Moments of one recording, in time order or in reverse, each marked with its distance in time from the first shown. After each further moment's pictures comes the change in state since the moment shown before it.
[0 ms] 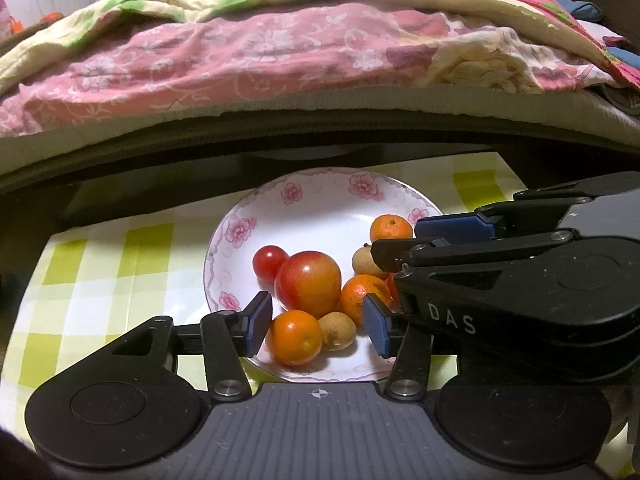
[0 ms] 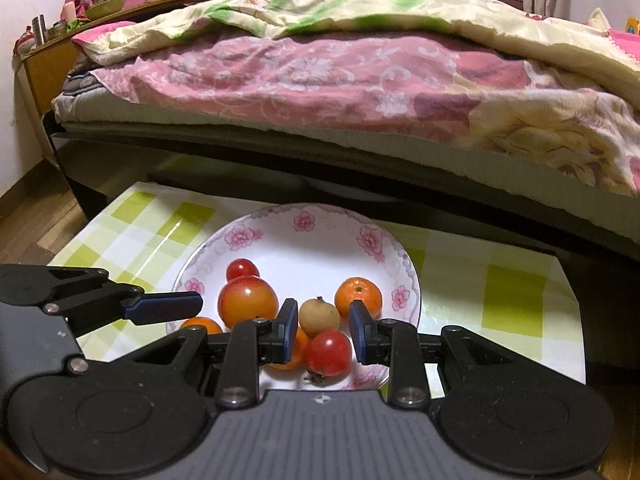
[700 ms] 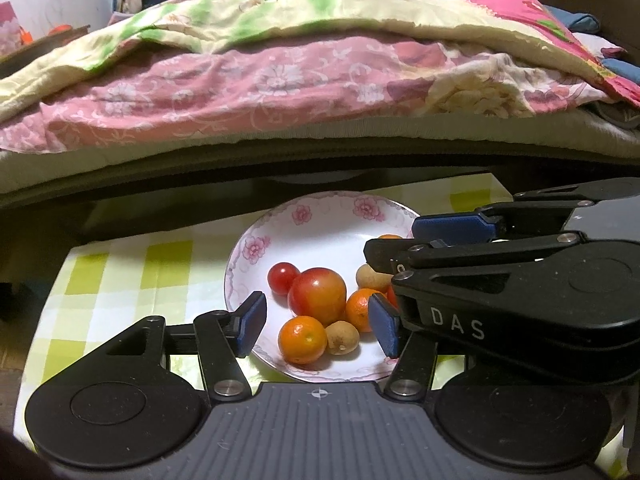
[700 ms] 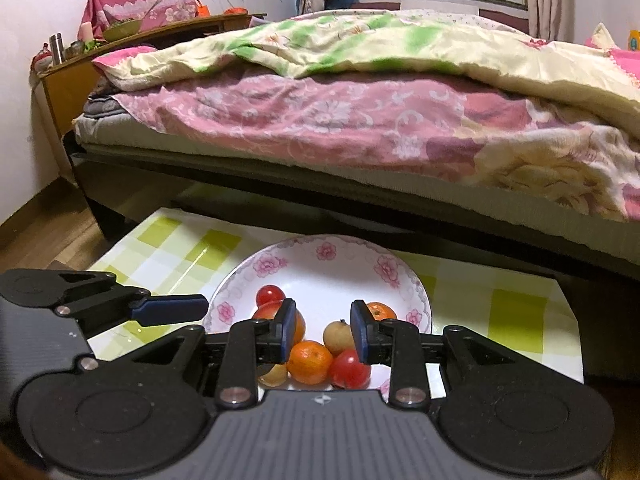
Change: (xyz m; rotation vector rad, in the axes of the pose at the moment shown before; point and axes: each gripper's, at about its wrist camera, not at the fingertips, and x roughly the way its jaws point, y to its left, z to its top) left arm -0.025 -0.001 0.005 -0.003 -0.043 0.021; right arm -0.026 0.008 0.004 -0.003 -0.078 0.038
